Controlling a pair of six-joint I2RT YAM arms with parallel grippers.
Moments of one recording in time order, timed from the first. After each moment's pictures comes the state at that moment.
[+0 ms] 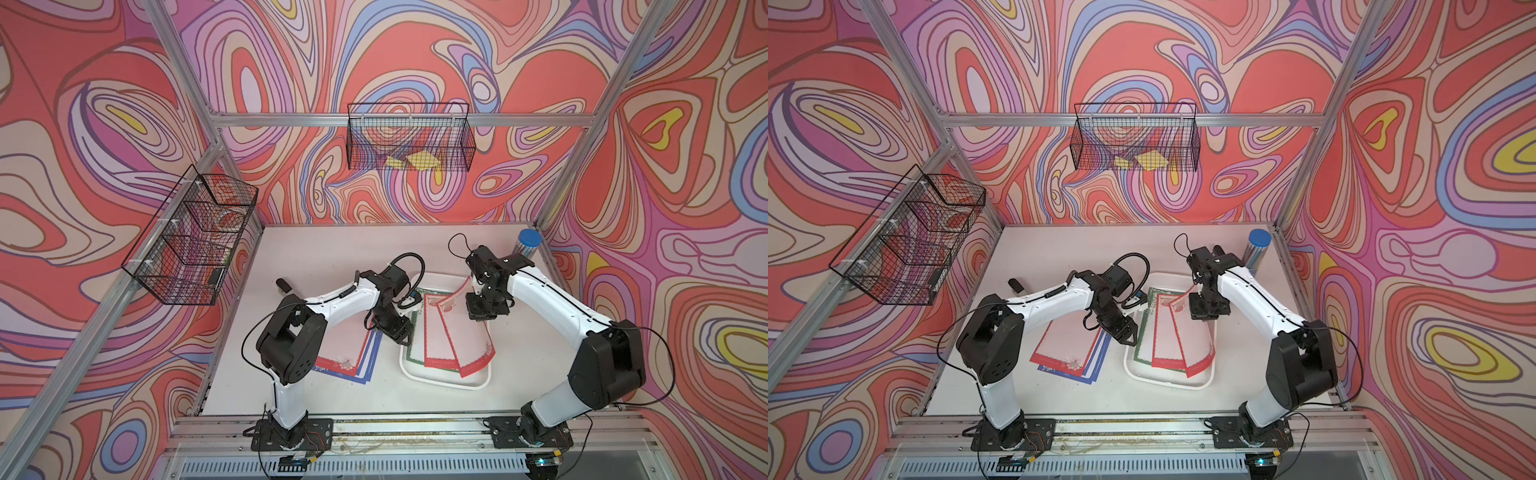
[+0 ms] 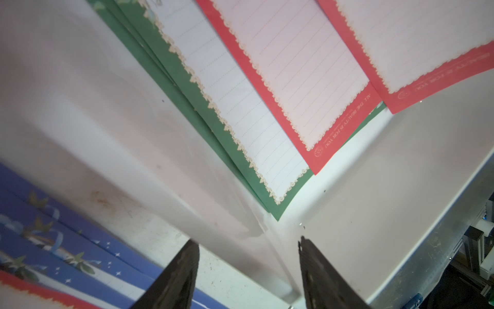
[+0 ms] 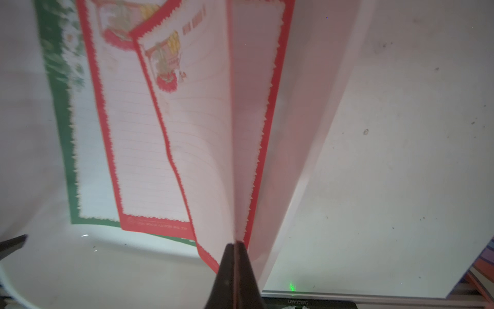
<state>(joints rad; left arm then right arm) -0.69 1.86 1.34 -0.92 0.42 0.05 0.36 1.56 1.33 -1.23 -0.03 0.31</state>
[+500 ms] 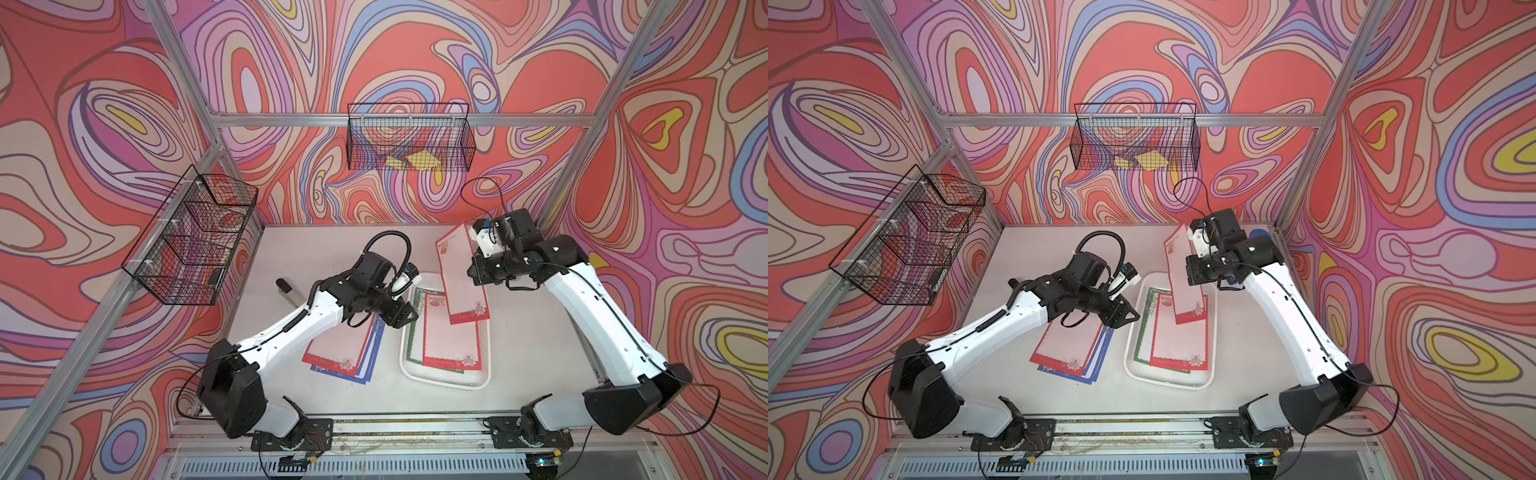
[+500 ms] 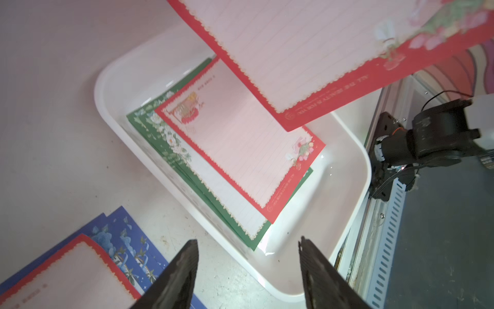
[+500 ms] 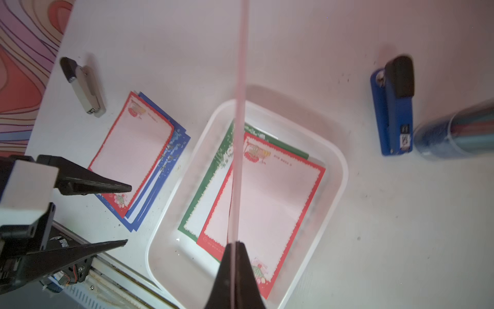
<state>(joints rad) -0.67 1.41 1.19 -0.59 0.45 0.04 0.36 1.39 1.66 -1.17 -0.16 0.09</state>
